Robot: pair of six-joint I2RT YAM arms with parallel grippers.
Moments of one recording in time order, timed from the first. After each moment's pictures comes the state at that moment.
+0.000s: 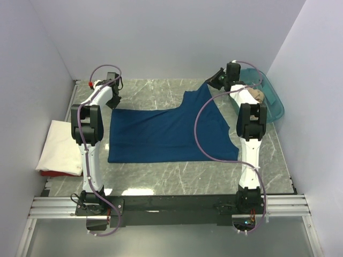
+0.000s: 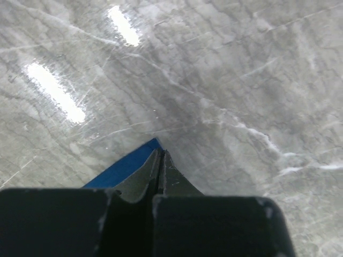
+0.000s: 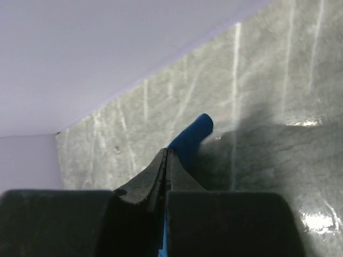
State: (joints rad) left arm -0.06 2.28 1.87 -0.72 -0.42 -1.00; right arm 0.02 2.48 2.08 -0.14 -0.34 0.81
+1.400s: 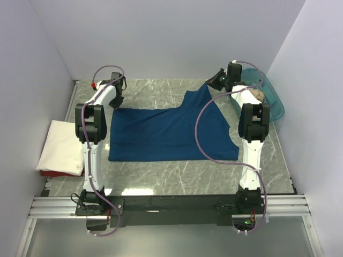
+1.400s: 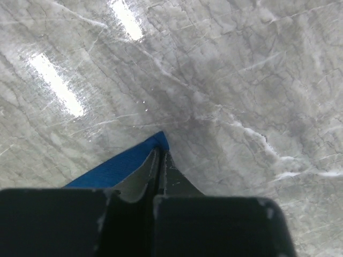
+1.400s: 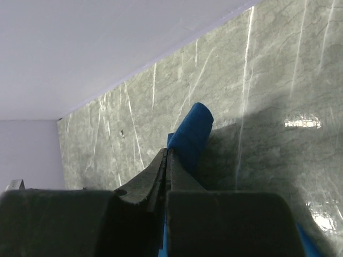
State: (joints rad) left arm -0.09 2.35 1.96 -0.80 -0.44 -1.08; right arm 0.02 2.38 1.97 -0.11 -0.39 0.78
